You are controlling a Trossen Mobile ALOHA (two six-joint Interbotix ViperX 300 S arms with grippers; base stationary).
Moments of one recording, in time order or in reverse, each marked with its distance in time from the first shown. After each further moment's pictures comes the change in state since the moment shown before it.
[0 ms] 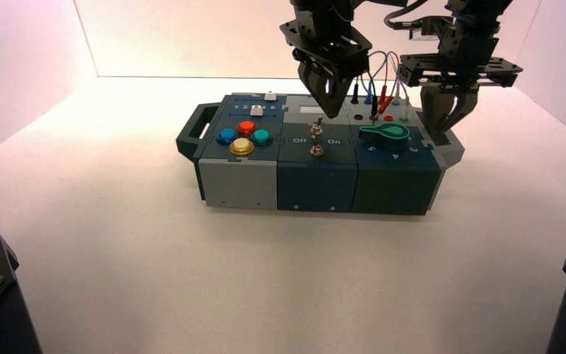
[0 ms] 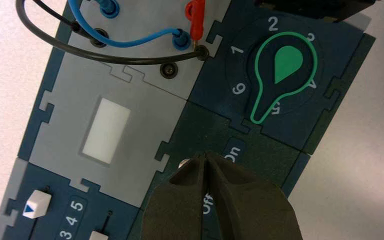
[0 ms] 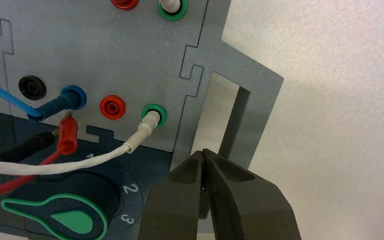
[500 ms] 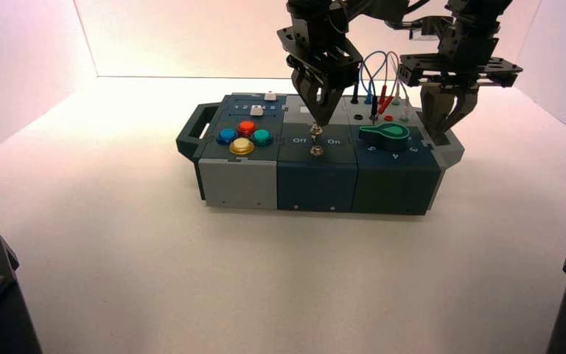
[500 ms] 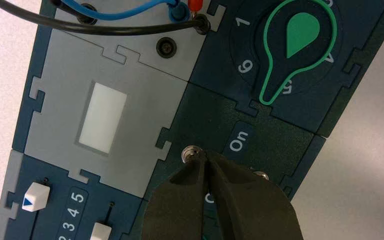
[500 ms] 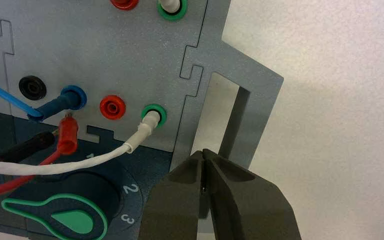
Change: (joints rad) left arm 0.000 0.017 0.002 0.051 0.034 0.000; right arm -0.002 0.000 -0.002 0.002 0.002 0.000
